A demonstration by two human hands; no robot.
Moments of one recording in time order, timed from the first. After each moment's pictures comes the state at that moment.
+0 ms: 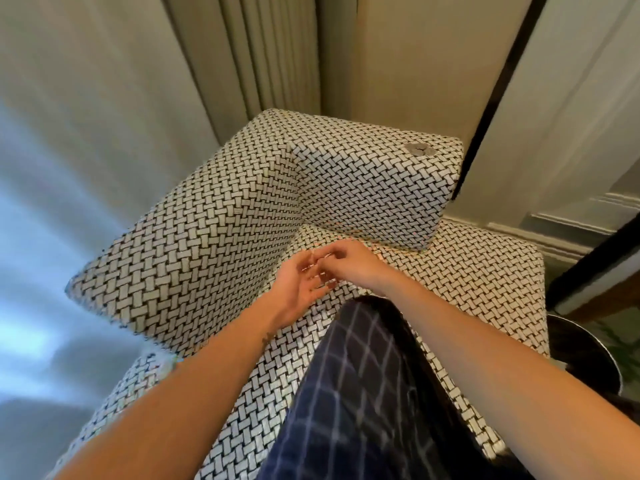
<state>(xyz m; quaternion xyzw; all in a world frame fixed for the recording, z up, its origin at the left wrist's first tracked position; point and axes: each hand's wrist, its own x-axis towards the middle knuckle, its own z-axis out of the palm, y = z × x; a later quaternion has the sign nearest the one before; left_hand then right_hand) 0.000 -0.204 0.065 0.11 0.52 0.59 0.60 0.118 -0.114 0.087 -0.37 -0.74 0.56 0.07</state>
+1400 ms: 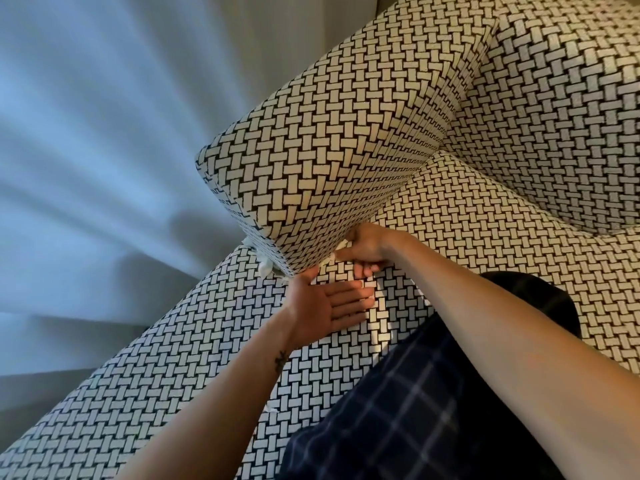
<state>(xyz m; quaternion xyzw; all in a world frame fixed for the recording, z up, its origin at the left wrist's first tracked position) -0.079 -0.376 -0.025 -0.16 0.44 0.57 0.67 -0.067 -0.195 -0.027 -0.32 -0.77 0.45 -0.32</state>
